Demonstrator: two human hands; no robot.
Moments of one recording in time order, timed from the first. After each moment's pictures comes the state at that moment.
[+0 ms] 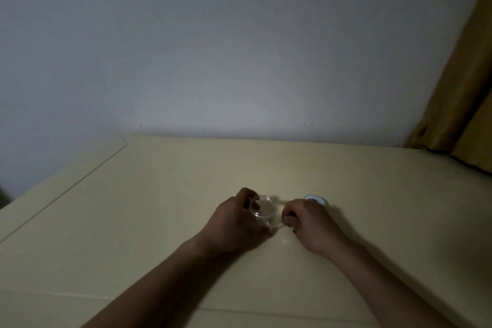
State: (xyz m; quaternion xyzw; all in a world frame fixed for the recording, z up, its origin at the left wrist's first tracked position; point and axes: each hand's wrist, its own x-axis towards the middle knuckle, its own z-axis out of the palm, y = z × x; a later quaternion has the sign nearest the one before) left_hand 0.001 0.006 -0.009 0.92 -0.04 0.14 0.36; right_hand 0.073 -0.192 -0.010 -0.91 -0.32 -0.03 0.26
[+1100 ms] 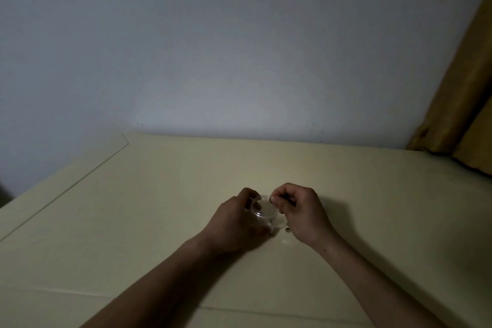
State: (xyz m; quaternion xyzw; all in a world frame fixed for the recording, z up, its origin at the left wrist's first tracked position) left_hand -0.001 0.005 -0.008 0.92 -0.05 0.14 0.36; right_hand 0.062 -0.165 0.004 -0.79 -0.29 -0.07 0.54
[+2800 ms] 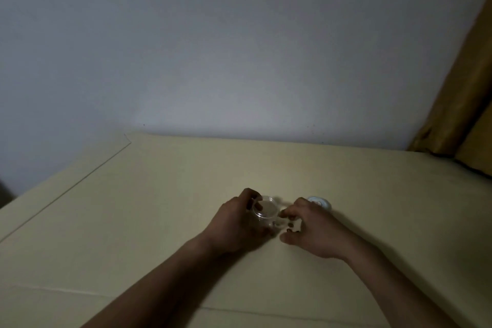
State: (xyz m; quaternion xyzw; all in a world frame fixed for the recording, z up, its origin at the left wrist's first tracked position) left_hand -0.004 0.003 -0.005 0.92 -0.05 0.16 0.36; right_hand 0.073 -0.203 -0.009 -0.91 -0.34 0.04 0.24
